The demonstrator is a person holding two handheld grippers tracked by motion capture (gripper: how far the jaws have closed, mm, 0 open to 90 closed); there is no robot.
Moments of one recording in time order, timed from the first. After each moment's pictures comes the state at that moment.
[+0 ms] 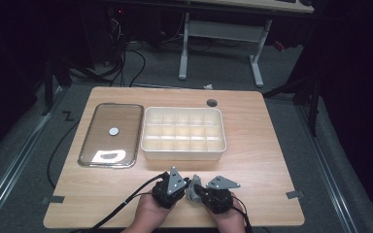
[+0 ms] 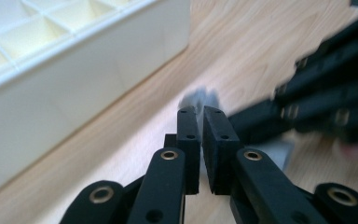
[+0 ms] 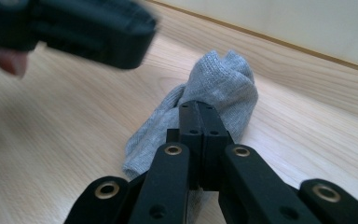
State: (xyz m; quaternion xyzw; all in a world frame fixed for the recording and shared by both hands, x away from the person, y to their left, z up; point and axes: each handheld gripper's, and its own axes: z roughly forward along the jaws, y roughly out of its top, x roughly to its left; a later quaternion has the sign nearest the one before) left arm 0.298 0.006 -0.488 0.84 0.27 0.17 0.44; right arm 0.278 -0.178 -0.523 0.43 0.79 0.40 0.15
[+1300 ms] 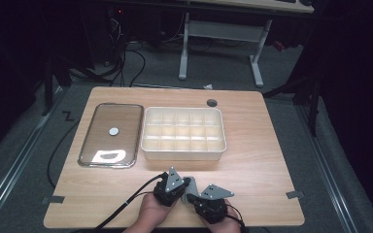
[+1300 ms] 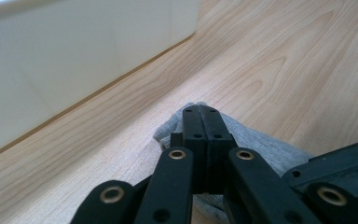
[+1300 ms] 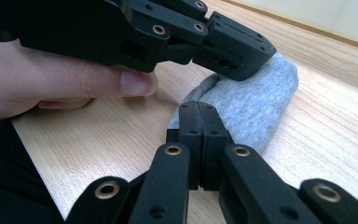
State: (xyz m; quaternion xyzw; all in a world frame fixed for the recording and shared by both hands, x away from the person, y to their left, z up) left arm 0.312 0.010 -0.530 0.82 0.29 0.14 0.47; right arm 0.257 -0.163 -0.525 0.39 0.81 0.42 0.13
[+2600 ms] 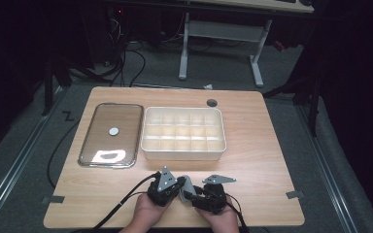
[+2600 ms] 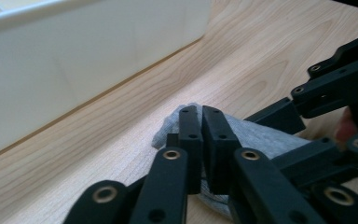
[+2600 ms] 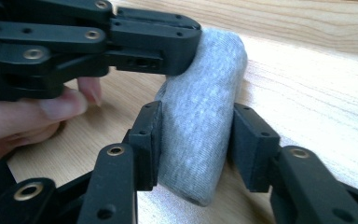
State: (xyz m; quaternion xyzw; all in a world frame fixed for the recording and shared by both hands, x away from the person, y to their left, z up) left arm 0.309 0.030 -0.522 0.82 0.30 0.14 0.48; right arm 0.288 -0.169 -0.530 0.48 0.77 0.42 0.04
